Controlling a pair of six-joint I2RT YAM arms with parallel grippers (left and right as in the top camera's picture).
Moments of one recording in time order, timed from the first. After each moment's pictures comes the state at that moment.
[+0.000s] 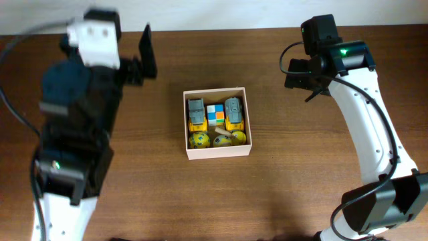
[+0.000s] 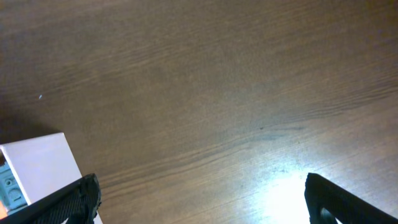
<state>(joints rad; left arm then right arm) -0.23 1.14 1.39 -0.28 -0.13 0.03 0.15 1.79 1.82 -1.24 0.28 0.42</state>
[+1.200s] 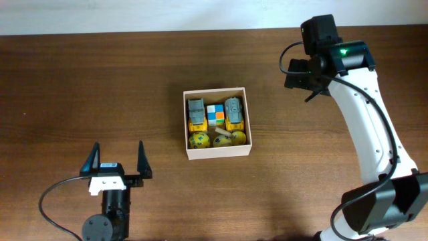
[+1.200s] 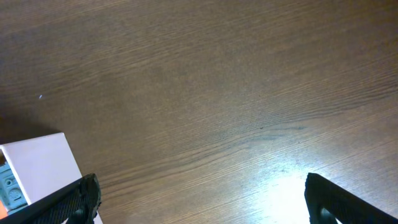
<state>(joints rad) -0.12 0.10 0.10 0.14 -0.13 0.03 0.15 1.79 1.82 -1.25 0.28 0.42</state>
